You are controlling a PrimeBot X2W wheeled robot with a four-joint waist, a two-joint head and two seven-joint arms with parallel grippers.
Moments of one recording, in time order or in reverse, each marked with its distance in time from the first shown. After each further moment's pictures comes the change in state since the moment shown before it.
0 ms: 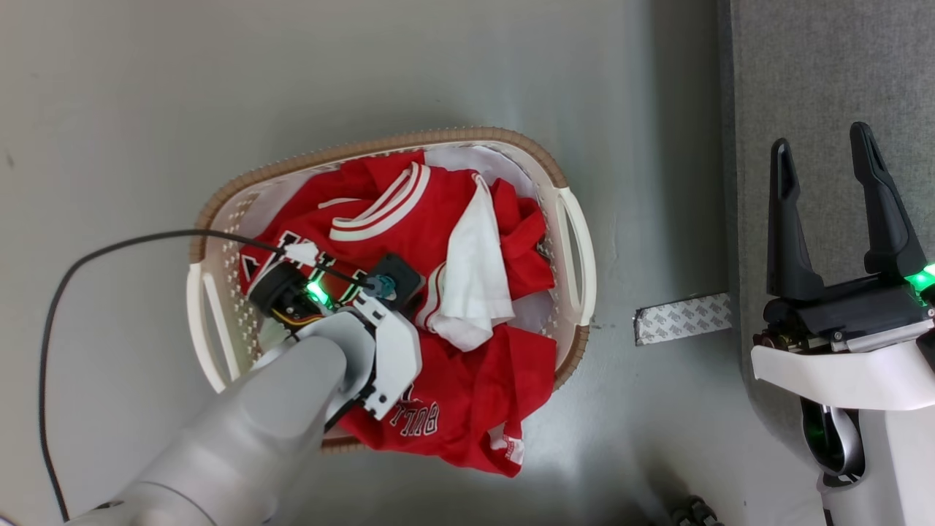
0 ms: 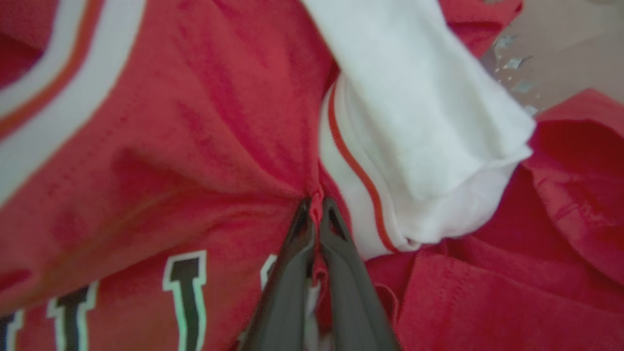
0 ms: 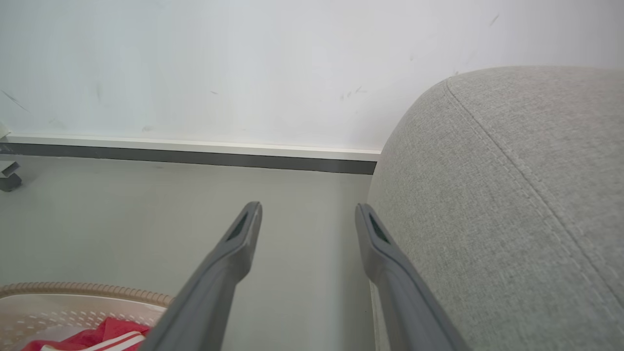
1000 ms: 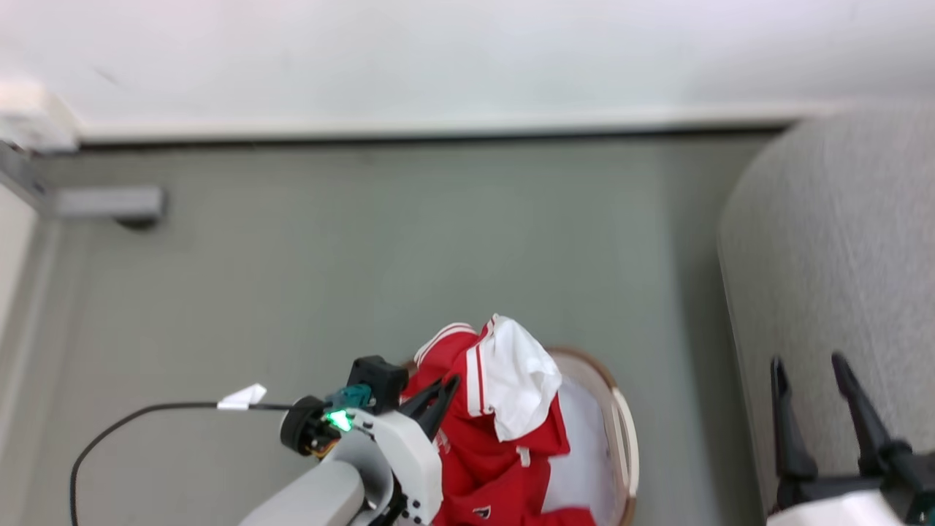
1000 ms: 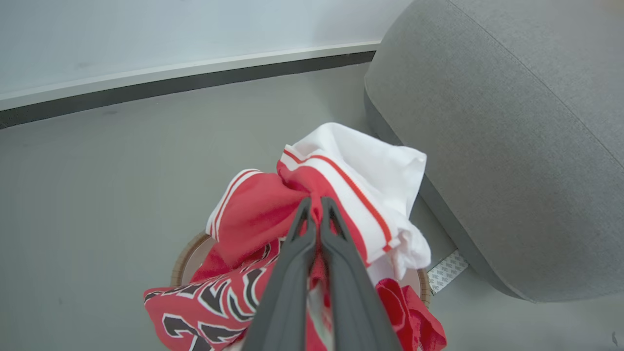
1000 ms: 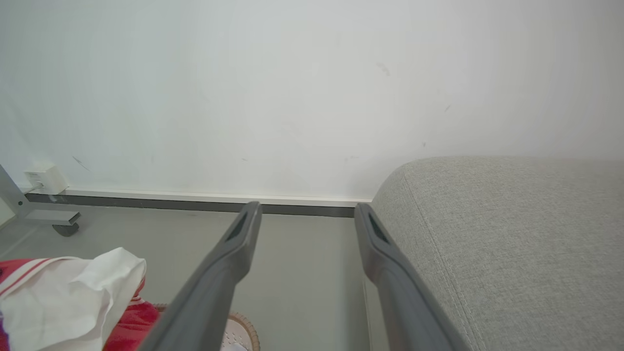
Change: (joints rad) left arm 0.340 0.030 0.134 -0.307 -0.248 0.120 -0.170; right arm 0.334 0.001 -0.108 0.192 -0.046 0.000 0.000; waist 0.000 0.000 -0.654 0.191
